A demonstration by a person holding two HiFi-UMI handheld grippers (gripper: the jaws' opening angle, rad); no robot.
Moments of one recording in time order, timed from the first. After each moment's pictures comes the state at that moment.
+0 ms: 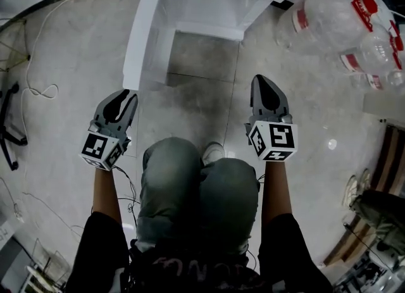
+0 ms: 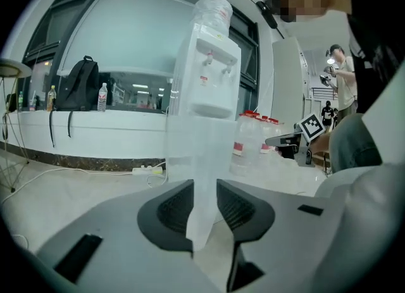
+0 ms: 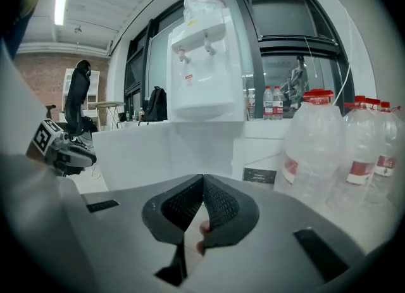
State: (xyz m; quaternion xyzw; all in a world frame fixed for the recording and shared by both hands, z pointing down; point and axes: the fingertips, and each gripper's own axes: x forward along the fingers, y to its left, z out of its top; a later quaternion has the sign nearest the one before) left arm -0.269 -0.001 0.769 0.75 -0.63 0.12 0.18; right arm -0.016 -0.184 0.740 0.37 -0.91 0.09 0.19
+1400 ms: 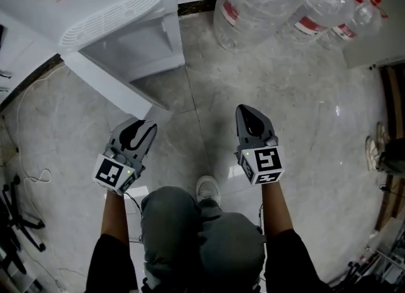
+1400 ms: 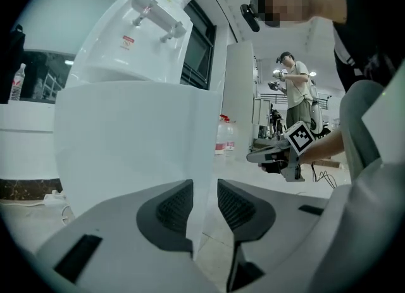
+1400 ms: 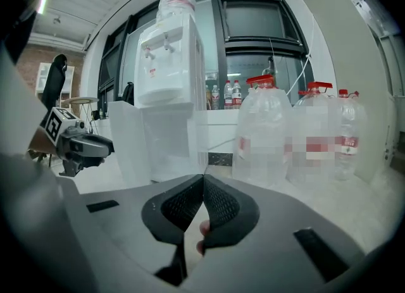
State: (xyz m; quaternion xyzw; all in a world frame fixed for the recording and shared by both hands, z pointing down) left arm -0.099 -0.144 0.798 0.88 -0.44 0.11 0.12; right arm 0.114 -0.204 0.800 0.47 -0.86 0.12 0.18
